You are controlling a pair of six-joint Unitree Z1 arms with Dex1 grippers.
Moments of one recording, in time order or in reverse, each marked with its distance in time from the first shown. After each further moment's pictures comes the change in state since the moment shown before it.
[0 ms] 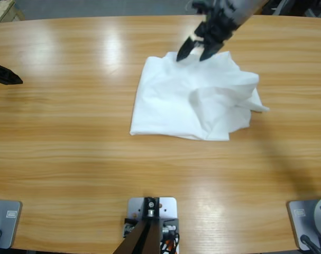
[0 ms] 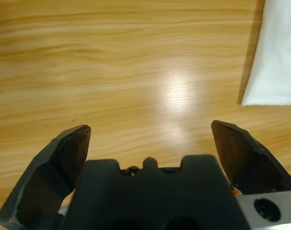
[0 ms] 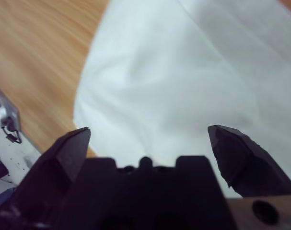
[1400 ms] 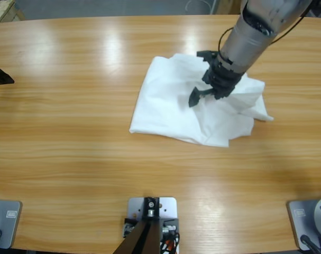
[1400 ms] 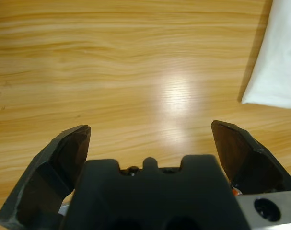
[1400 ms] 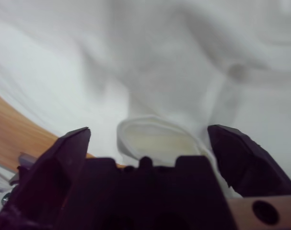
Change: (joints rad) arm 0 0.029 -0.039 0.006 0.012 0.000 0.004; arm 1 0.188 -0.169 0.368 -0.076 -0.289 0.218
